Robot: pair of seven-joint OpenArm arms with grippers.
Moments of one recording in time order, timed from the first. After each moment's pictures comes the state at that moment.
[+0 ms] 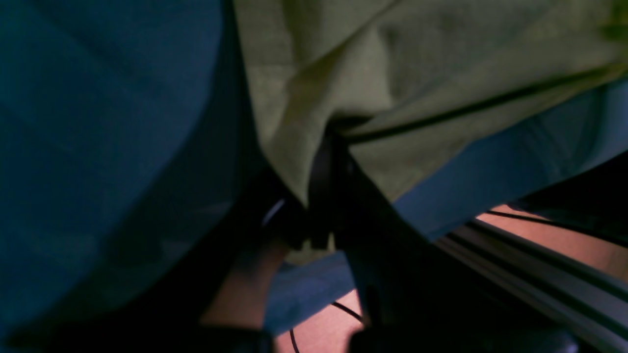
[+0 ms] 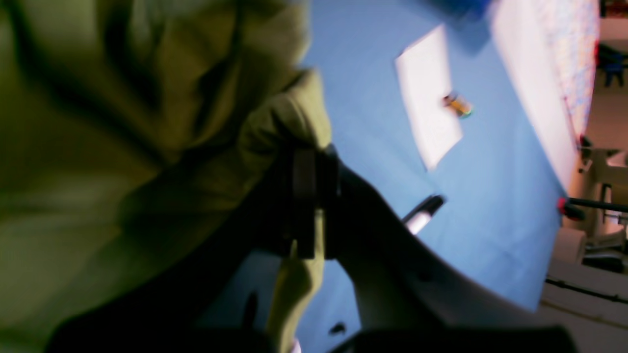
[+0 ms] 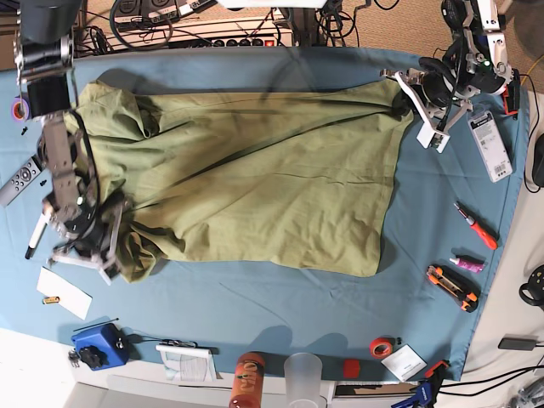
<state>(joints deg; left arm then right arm) 23.5 -9.3 -16.2 111.8 -33.1 -27.1 66.8 21.2 37.5 -14.5 80.6 0.3 20.0 -46.3</state>
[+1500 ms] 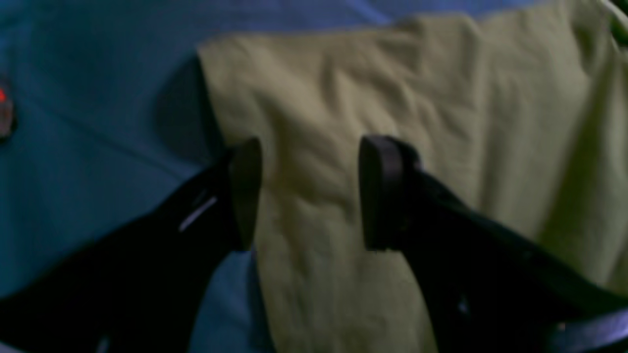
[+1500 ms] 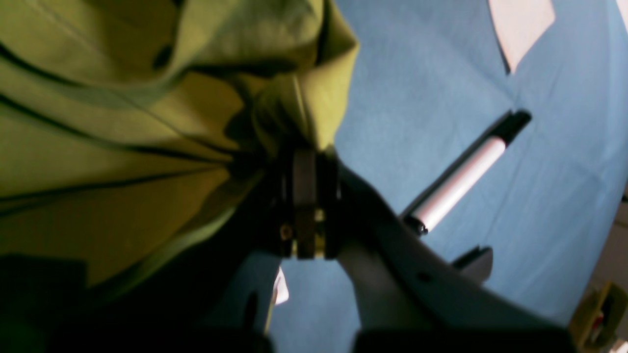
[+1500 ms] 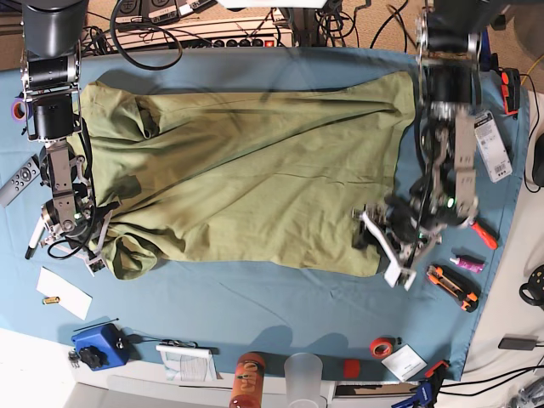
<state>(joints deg) -16.7 -9.2 0.0 80.9 -24.8 -19.8 53.4 25.7 34.3 -14.2 61.8 0.0 18.5 -47.8</state>
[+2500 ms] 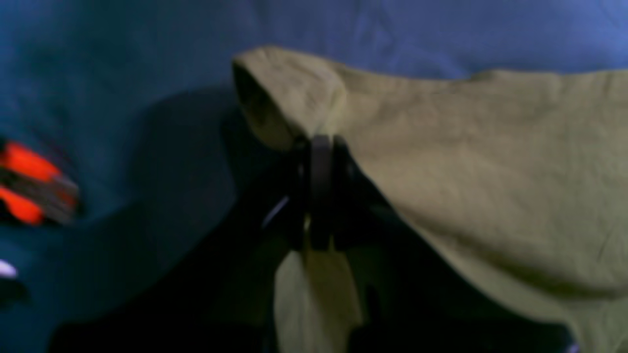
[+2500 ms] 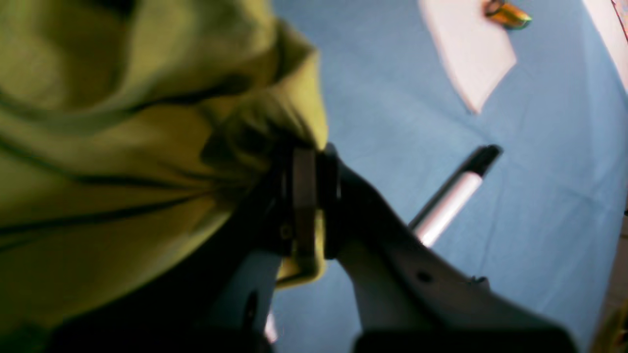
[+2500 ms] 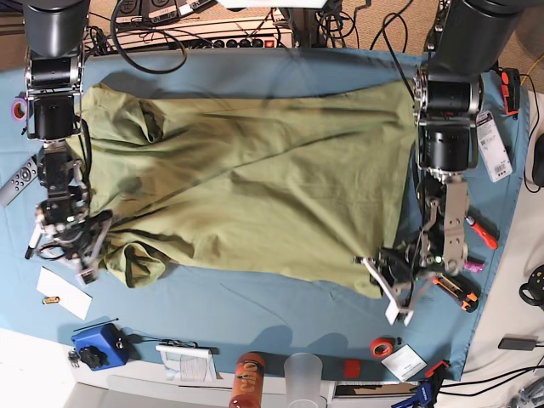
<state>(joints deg) -32.2 -7.4 -0.1 57.8 -16.3 -18.4 46.9 25.7 33.2 -6.9 61.8 -0.9 17.4 -38.2</state>
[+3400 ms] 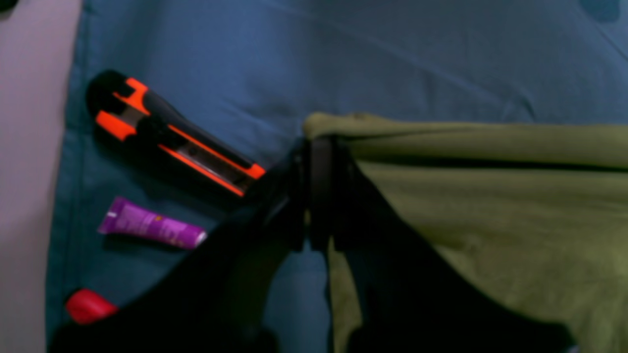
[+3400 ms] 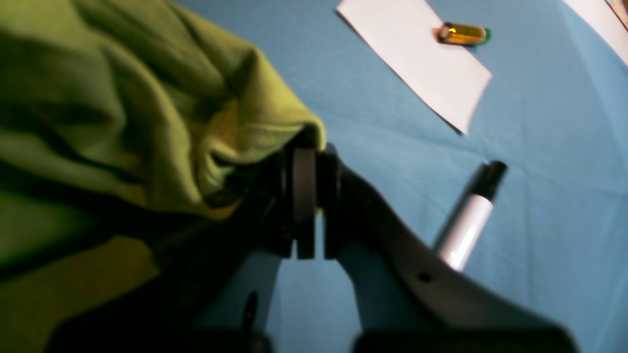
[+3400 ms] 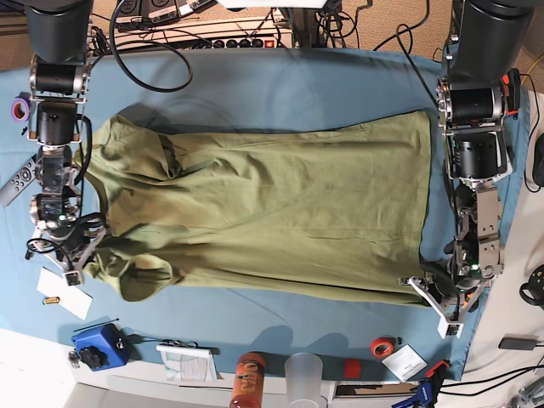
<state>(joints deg) -33.4 -13.1 -4.7 57.8 -10.6 -14.5 40.8 27.9 30.0 -1.3 50.7 -3.0 15.9 -23.0</state>
